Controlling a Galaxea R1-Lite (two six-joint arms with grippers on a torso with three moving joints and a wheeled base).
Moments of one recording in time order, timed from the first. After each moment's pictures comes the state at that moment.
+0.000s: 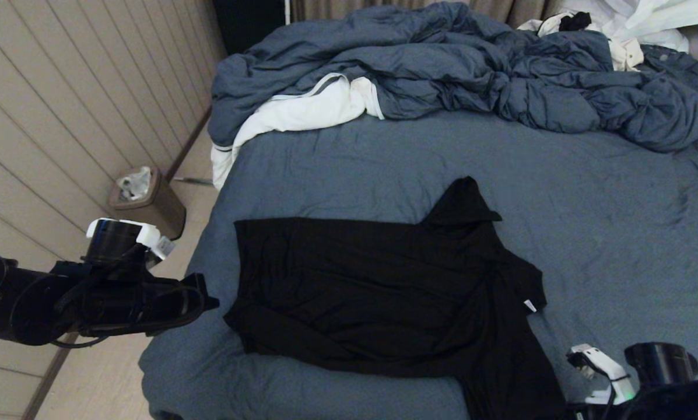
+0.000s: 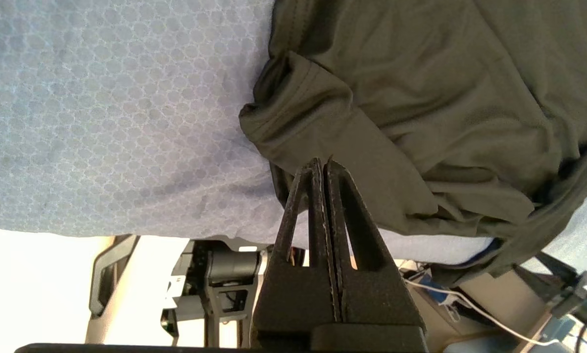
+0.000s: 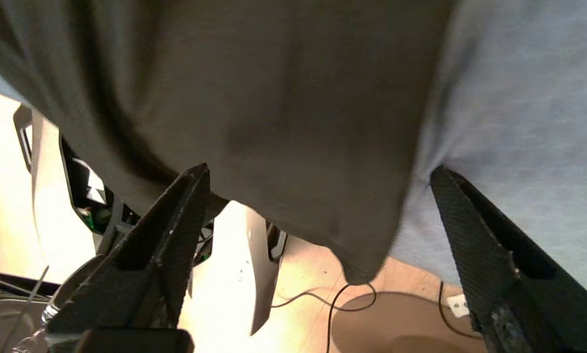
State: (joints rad) left arm -0.20 1.78 -0.74 -0.26 -0.28 -0.55; right arm -0.33 2.15 -0.12 -0.86 0.43 -0.45
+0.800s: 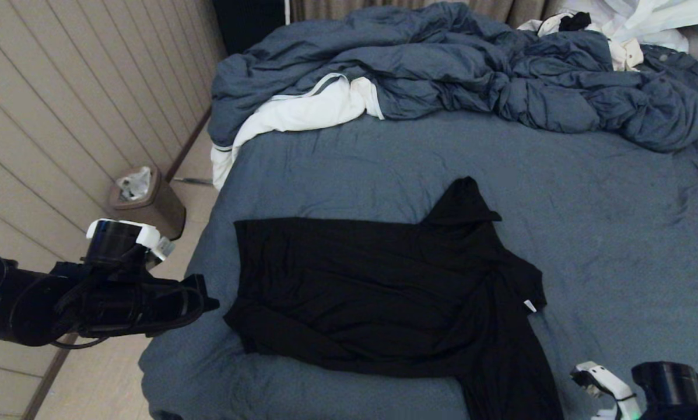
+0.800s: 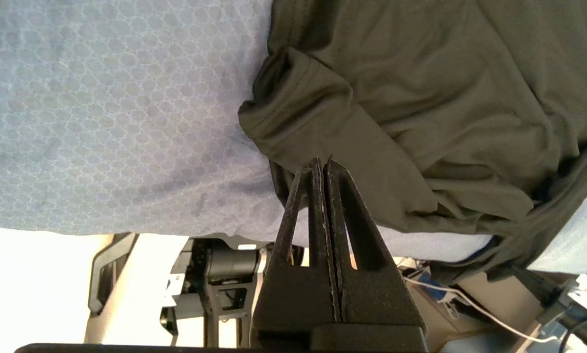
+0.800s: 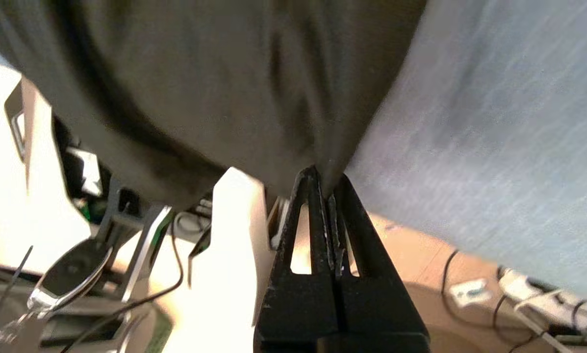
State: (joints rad) left arm -0.20 1.78 -0.73 -0.26 -0.28 -0.55; right arm -0.37 2.24 0.00 -1.04 0.43 -0.48
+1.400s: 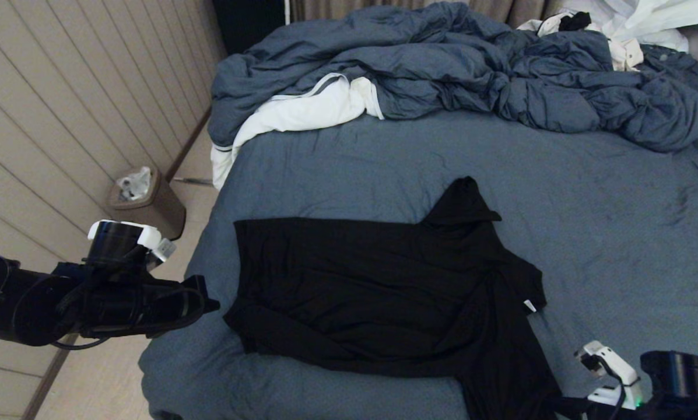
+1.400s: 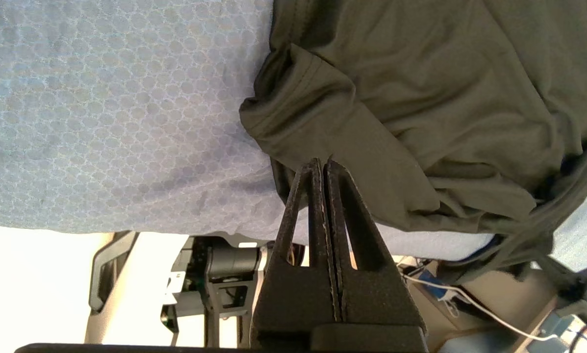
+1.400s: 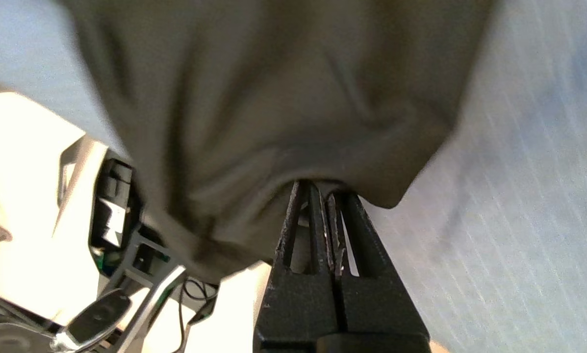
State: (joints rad) left arm -0.20 1.78 -0.73 -0.26 -0.28 -0.55; right arm -0.38 2.22 0.00 -1.19 0.65 -0.50
